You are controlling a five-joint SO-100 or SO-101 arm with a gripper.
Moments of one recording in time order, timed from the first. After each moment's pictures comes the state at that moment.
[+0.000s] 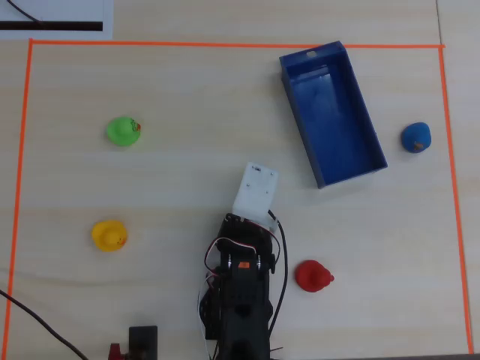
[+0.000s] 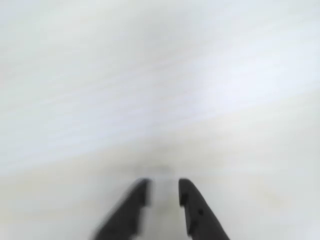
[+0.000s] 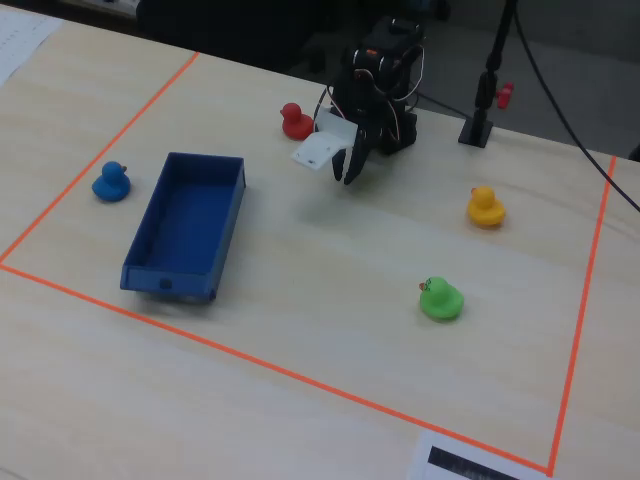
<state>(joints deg) 7.7 187.3 170.0 77.4 -72.0</state>
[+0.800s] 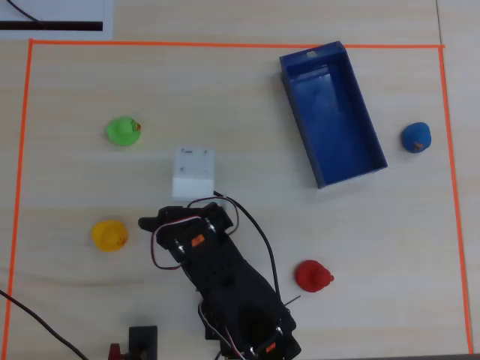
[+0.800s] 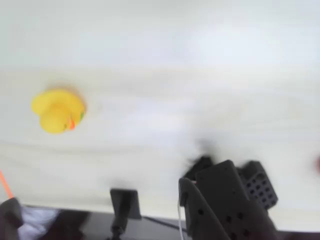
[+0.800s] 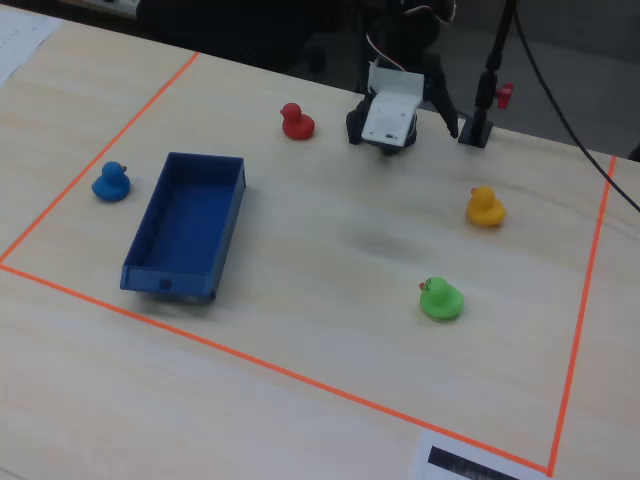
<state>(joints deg) -33.0 138.7 116.1 98.8 -50.7</state>
